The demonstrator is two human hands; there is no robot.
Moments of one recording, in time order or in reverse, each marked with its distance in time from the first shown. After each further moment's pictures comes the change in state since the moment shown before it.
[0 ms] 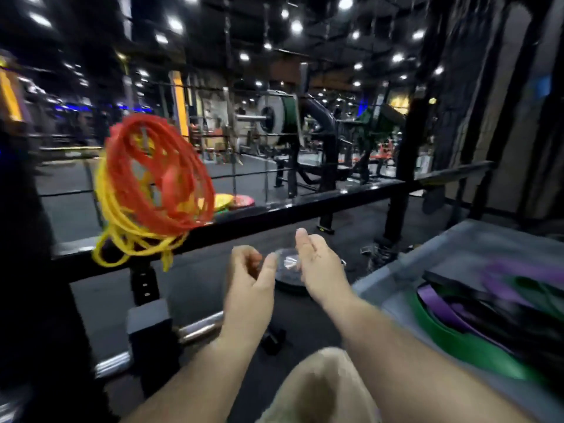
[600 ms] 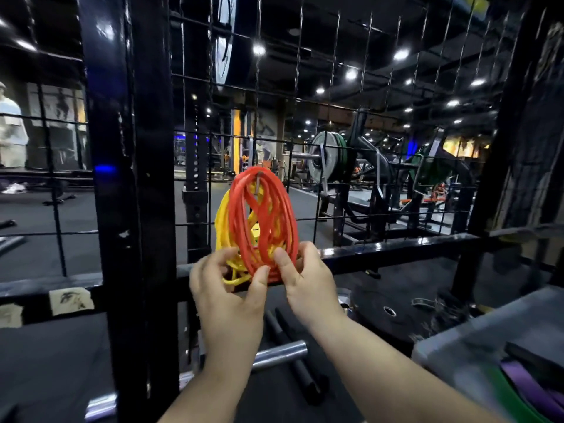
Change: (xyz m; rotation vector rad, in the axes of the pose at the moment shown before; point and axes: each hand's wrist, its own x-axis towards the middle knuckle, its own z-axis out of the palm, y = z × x) left_hand 0.035 0.033 -0.129 0.070 0.404 0.145; right_hand -0.021 -0.106 0.102 0.078 -0.138 -0.346
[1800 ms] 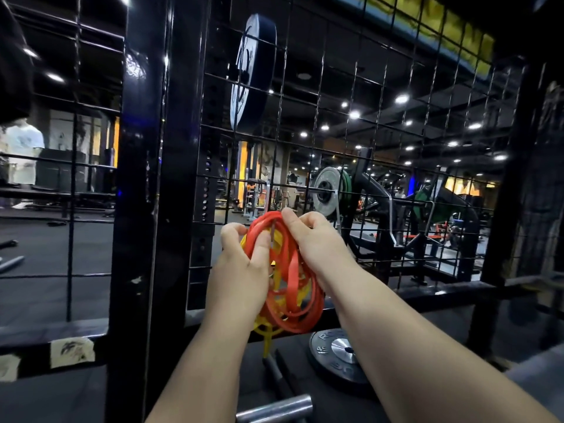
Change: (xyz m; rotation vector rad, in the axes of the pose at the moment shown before) left_hand 0.095 0.044 0.015 0.205 -0.229 -0.068; right_hand 0.096 -0.080 -0.014 0.066 -0.019 0.059
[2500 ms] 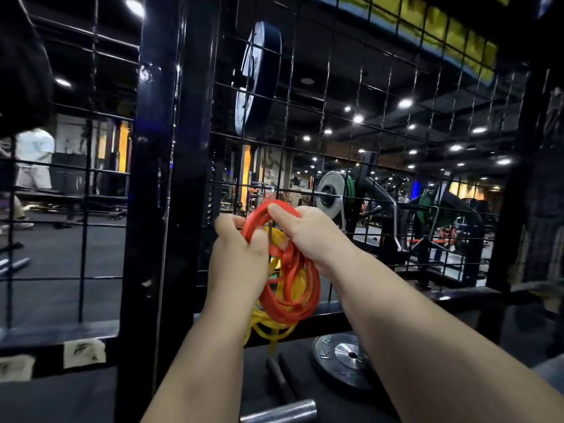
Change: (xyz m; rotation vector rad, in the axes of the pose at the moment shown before) left_hand 0.013 0.019 -0.013 -0.047 0.096 0.022; right_hand 0.009 -0.030 0.008 0.023 -0.220 -0.063
